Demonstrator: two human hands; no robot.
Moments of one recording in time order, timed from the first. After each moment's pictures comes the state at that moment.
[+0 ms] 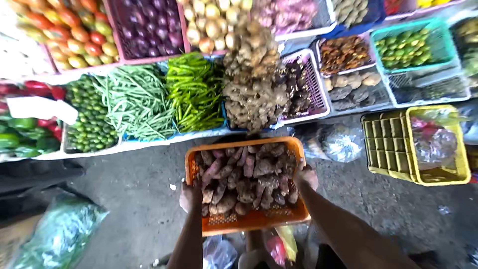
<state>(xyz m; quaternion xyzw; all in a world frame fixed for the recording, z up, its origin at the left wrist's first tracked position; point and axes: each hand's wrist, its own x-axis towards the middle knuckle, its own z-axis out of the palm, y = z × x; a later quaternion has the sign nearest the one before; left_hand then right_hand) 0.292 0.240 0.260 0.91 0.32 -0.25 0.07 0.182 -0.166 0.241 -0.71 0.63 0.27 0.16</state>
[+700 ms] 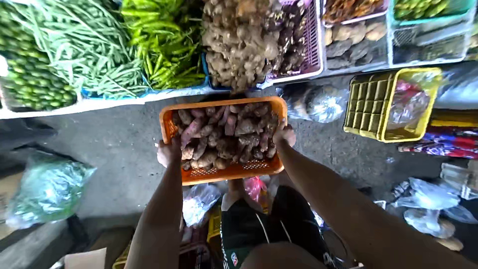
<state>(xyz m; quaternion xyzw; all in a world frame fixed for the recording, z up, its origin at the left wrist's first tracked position) 0.297 0.236 0.262 0.91 0.32 -0.24 0.07 0.186 -0.165 0.253 -0.70 0.61 0.31 0.18</state>
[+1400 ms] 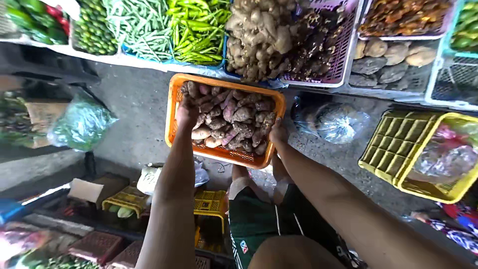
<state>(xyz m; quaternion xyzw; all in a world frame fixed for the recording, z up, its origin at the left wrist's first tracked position) 0.282 0.138 0.318 0.94 0.19 -0.22 0.17 0.163 -0.208 0.251 -0.77 0.39 0.36 0.34</state>
